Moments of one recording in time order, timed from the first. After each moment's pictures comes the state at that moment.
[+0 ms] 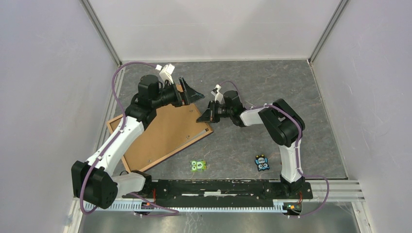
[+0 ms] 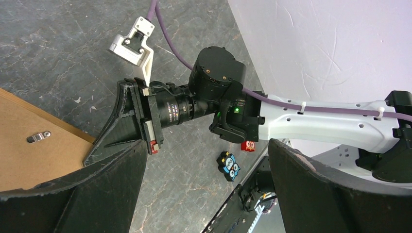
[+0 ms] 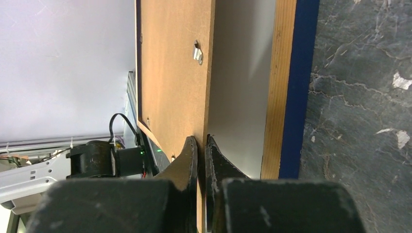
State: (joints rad) left arm -0.34 1.20 1.01 -0.12 0.56 -0.65; right arm 0.60 2.07 1.05 0.56 -0.71 0.85
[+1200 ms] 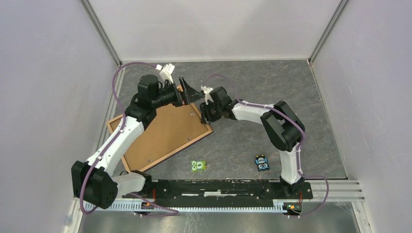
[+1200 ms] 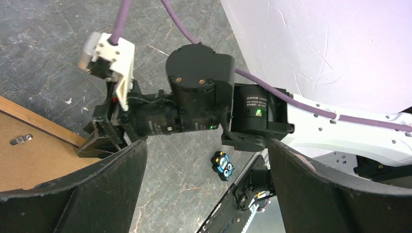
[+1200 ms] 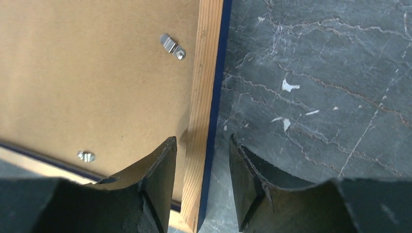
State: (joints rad) left arm -0.34 1.20 1.01 -0.10 0.58 -0.67; right arm 0.69 2.00 1.27 -0.07 -0.28 0.24
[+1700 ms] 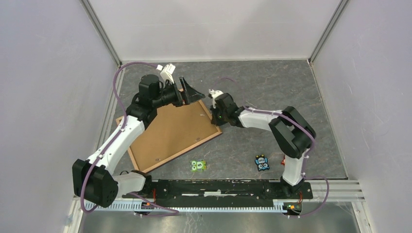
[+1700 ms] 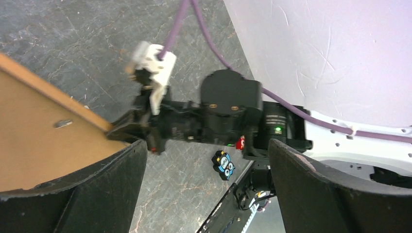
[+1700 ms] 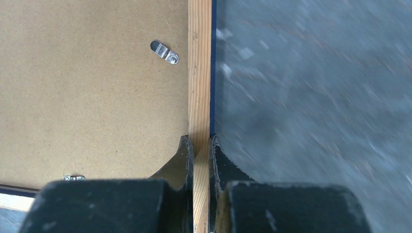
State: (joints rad) left arm -0.34 1.21 1.01 -0.10 0.58 -0.67; right arm 0.72 1.93 1.16 -0.05 -0.02 0.24
